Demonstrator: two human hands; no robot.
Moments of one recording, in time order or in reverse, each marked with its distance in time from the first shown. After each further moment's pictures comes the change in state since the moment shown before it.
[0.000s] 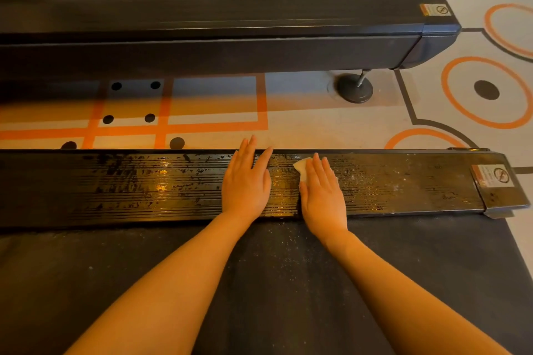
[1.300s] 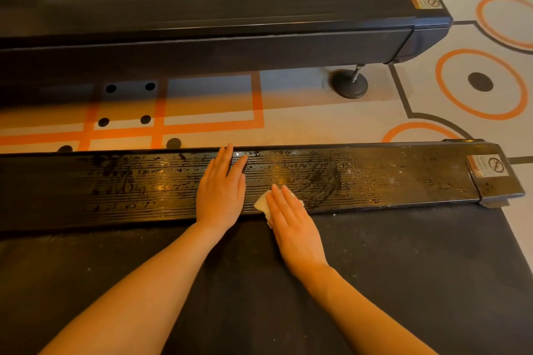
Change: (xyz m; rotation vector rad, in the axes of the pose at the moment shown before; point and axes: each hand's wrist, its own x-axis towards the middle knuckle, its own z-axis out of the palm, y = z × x) left_hand -0.021 -0.039 0.000 0.014 0.059 0.013; right_hand -0.062 -0.025 0.040 -0.062 0.021 -0.329
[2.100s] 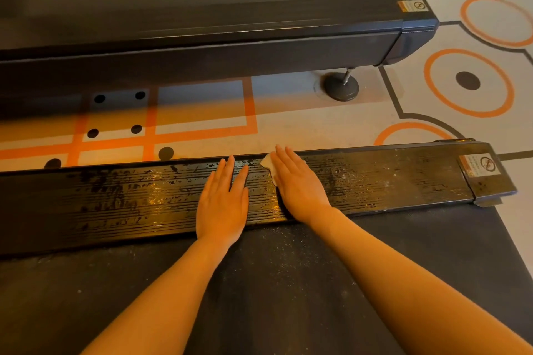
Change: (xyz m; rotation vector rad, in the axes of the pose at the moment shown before) left_hand -0.001 0.014 0.005 0.168 -0.091 -0.007; right_hand 0.087 0.040 -0.050 -0.020 -0.170 0.103
